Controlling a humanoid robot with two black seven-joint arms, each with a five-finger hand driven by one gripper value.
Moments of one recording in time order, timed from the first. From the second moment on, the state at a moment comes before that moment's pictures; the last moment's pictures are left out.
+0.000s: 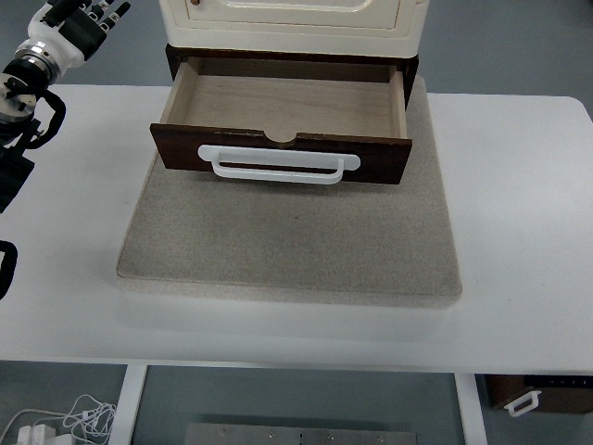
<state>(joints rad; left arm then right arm) -1.07 0.33 -1.00 -0.37 -0.07 -0.23 0.05 0.00 0.00 -0.01 0.18 -0.04 0.08 0.03</state>
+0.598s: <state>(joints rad) -1.07 0.32 -1.00 -0.37 -0.07 -0.27 0.05 0.00 0.00 -0.01 0.18 -0.04 0.08 0.03</state>
